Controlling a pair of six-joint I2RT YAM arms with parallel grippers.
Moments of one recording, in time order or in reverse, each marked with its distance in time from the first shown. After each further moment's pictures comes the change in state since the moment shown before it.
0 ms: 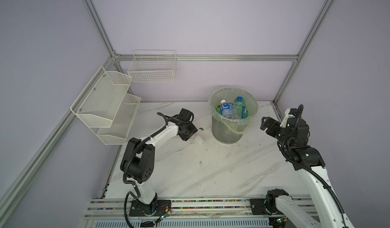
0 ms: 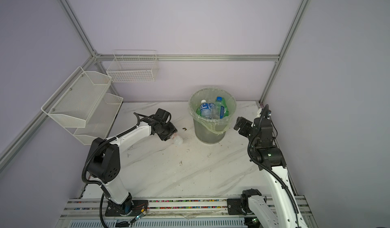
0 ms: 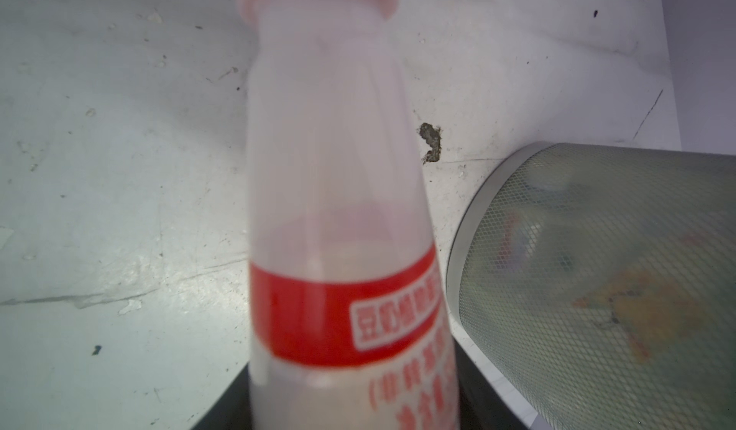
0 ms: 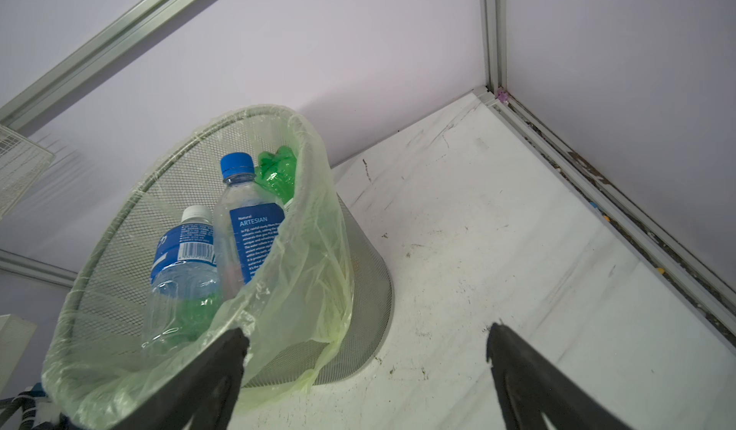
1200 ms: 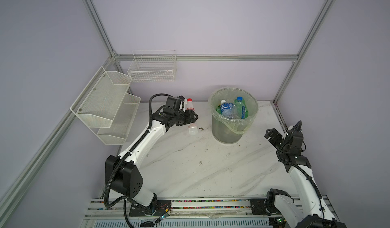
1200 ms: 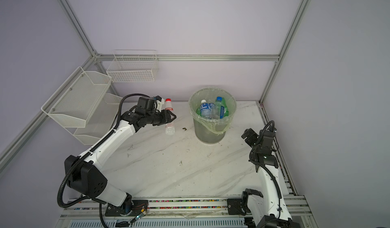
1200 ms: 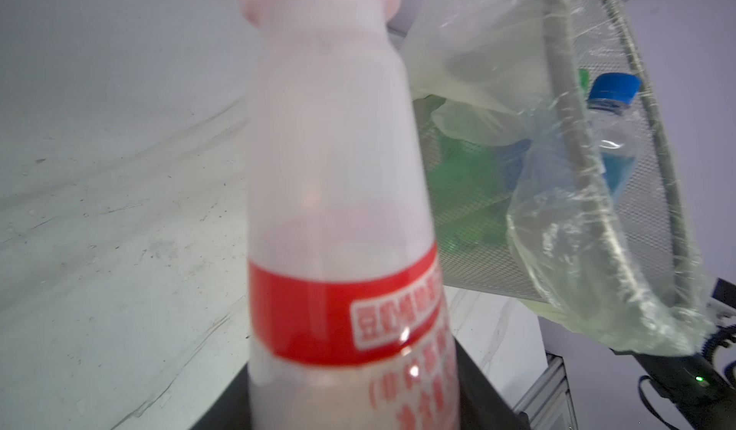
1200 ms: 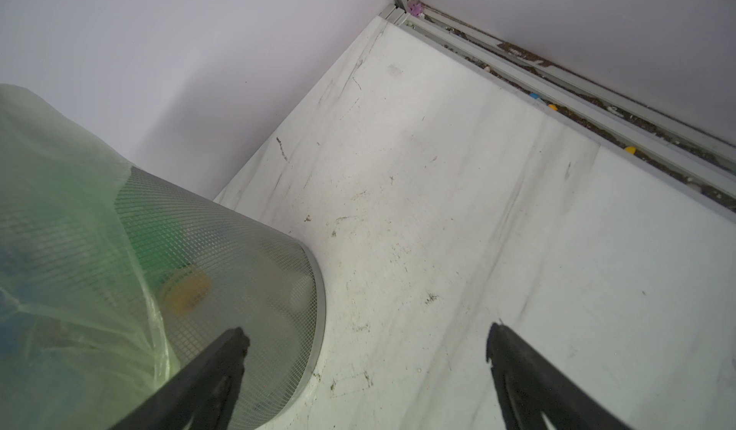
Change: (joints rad) left arm 0.061 -0.223 0.111 0.051 0.219 0.558; right arm -0.299 -0.001 -0.423 0.303 -0.192 0.129
